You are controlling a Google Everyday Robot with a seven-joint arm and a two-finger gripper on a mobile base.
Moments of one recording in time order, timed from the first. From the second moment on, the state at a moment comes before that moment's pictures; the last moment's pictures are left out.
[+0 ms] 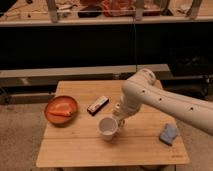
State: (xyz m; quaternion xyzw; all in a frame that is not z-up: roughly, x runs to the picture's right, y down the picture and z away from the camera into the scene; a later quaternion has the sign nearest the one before) arm 0.100 0.136 0.717 -0.27 -0.13 -0.26 0.92
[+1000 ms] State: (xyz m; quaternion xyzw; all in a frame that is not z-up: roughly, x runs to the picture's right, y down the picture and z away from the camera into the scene) arm 0.098 0.137 0.719 -0.26 -0.15 -0.28 0.91
